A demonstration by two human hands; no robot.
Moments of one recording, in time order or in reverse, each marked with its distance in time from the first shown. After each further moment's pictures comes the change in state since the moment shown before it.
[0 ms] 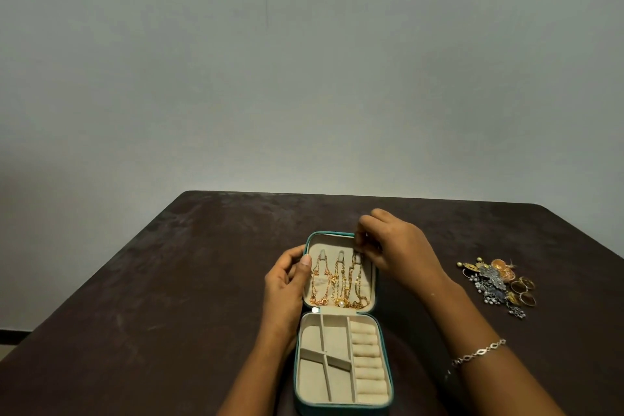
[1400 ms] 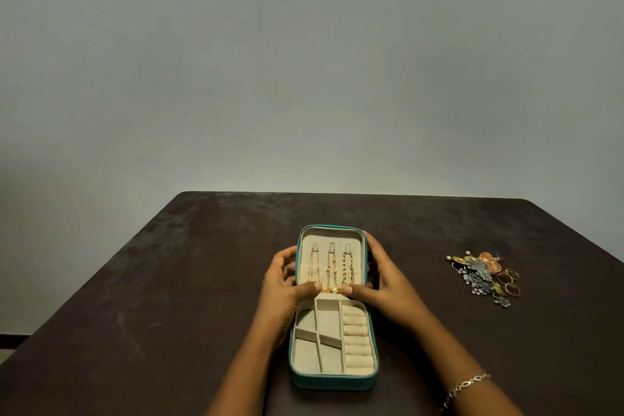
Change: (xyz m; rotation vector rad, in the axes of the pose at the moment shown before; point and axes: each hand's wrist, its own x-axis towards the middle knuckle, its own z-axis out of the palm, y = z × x) left_hand 0.000 0.002 -0.011 0.083 -0.112 -0.112; right_hand -0.047 0.001 0.044 0.933 -0.120 0.425
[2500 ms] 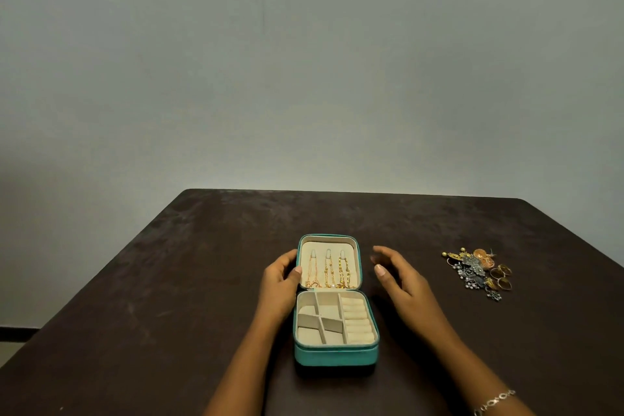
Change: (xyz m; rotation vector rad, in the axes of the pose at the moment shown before) left_hand 0.002 -0.005 -0.004 0.346 0.115 0.048; right_hand -0.027 0.005 -0.011 -0.218 0.227 -0.078
